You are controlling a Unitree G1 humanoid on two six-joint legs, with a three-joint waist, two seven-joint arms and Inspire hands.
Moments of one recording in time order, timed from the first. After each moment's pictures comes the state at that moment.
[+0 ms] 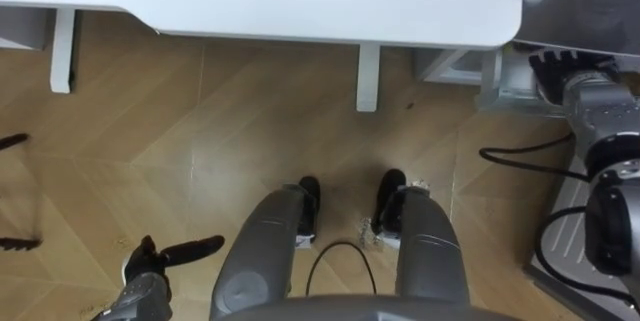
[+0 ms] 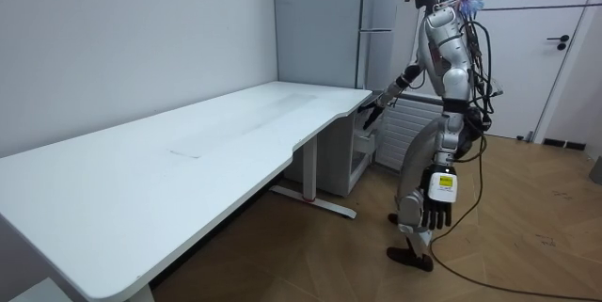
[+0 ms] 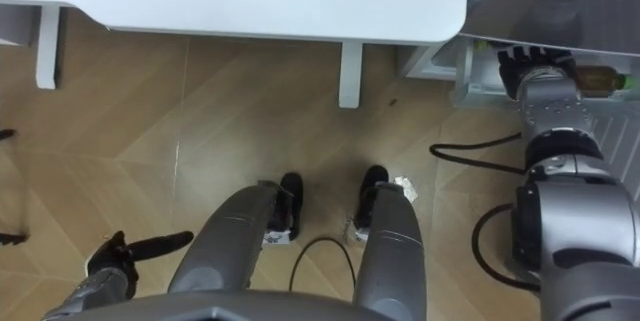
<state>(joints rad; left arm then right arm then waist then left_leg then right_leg) 0.07 0.27 -0.19 1.08 -0.66 -0.05 0.21 -0.59 -0.47 -0.10 1.13 1.52 -0.02 -0.21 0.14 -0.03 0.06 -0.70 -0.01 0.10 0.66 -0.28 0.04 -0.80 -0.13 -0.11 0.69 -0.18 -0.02</state>
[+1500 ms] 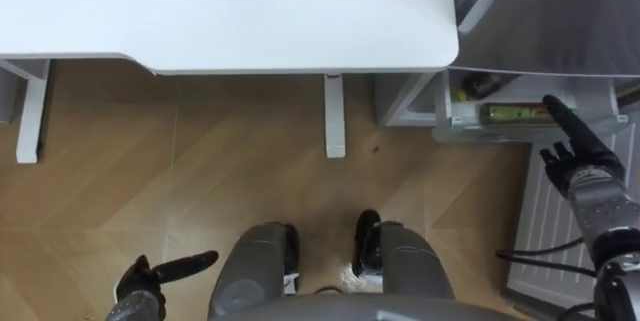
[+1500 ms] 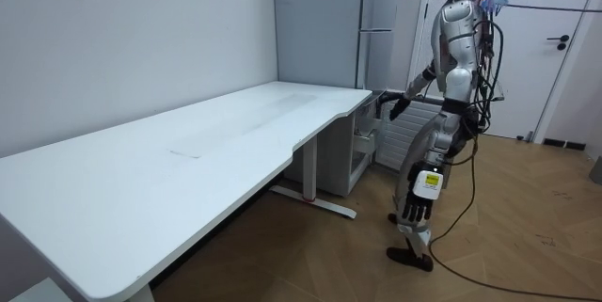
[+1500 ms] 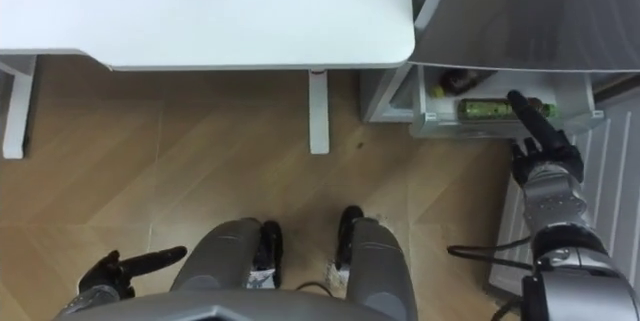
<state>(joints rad) 0.11 0.28 -0.12 1.12 -0.68 -0.05 0.15 -0.22 -0.47 -0.10 1.05 1.27 -0.03 -0.16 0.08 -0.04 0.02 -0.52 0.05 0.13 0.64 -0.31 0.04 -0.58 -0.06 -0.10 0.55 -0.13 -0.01</state>
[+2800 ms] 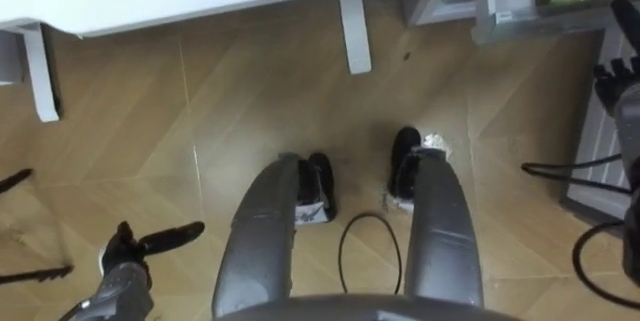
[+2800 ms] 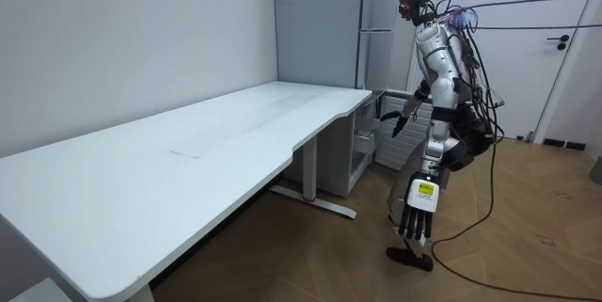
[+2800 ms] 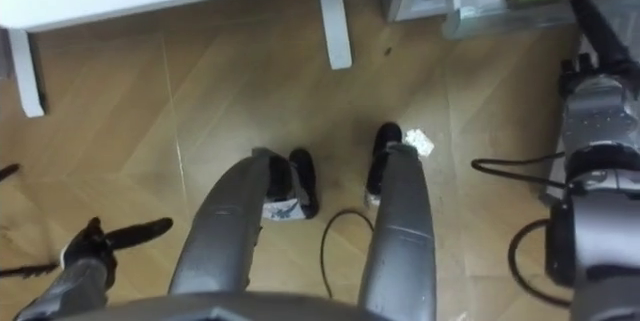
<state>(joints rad) 0.09 0.34 -0.18 0.99 -0.70 -0.06 0.23 -0.55 -0.61 -0.10 1.12 1.39 -0.07 -0.21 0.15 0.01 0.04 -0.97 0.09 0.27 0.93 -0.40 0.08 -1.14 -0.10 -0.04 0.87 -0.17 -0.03</state>
